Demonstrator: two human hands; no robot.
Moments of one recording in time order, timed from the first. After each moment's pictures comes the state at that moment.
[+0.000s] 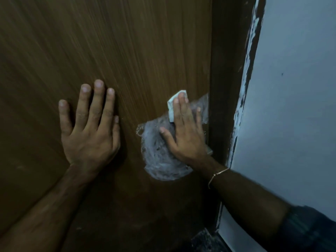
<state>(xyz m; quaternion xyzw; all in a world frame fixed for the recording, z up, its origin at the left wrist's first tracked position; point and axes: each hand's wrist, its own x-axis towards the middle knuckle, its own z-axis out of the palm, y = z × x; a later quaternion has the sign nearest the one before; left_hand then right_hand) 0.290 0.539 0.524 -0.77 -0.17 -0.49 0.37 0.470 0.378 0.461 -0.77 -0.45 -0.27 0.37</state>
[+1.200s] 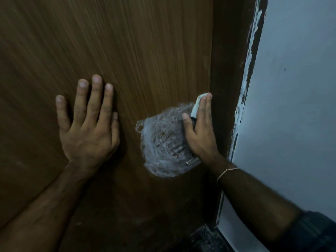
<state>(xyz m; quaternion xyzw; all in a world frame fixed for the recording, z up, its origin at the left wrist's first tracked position) 0.291 0.542 0.525 -0.77 -0.17 -0.49 0.38 0.495 0.361 0.450 -0.75 -0.36 -0.10 0.55</state>
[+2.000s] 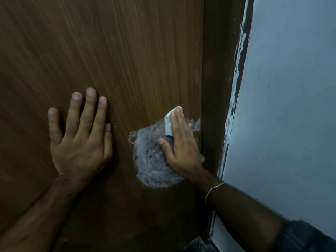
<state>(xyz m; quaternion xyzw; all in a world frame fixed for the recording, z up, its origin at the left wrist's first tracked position) 0.302 0.577 0.503 -0.77 -0.16 -0.52 0.34 0.467 0.364 0.451 -0.73 -0.46 -0.18 0.47</state>
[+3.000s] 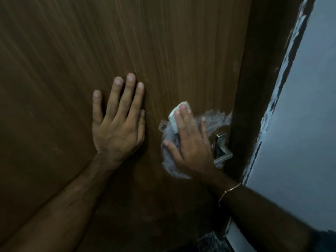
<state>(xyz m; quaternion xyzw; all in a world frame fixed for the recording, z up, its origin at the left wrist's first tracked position) 0.292 0.539 0.525 -0.75 -0.17 -0.50 0.39 0.426 0.388 0.454 -0.74 -0.51 -0.27 0.36</state>
